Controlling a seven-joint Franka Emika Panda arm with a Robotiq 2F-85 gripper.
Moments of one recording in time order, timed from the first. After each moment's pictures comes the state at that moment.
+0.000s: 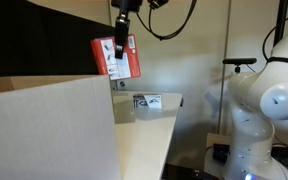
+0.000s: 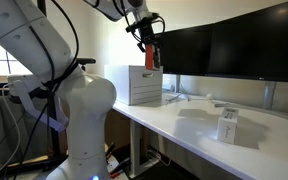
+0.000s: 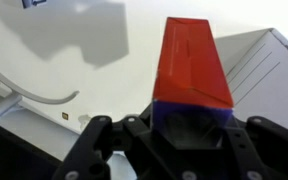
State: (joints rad) arm 0.24 -0.67 0.22 -2.27 -0.10 1.90 -0.09
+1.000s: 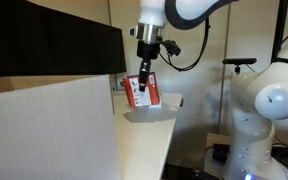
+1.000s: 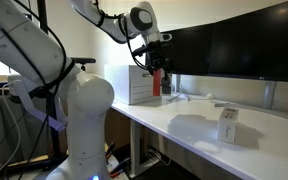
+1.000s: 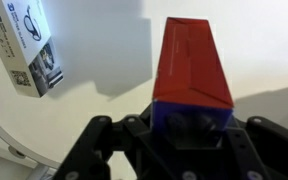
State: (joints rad) arm 0.15 -0.81 0.11 -2.66 -0.16 2.10 -0.04
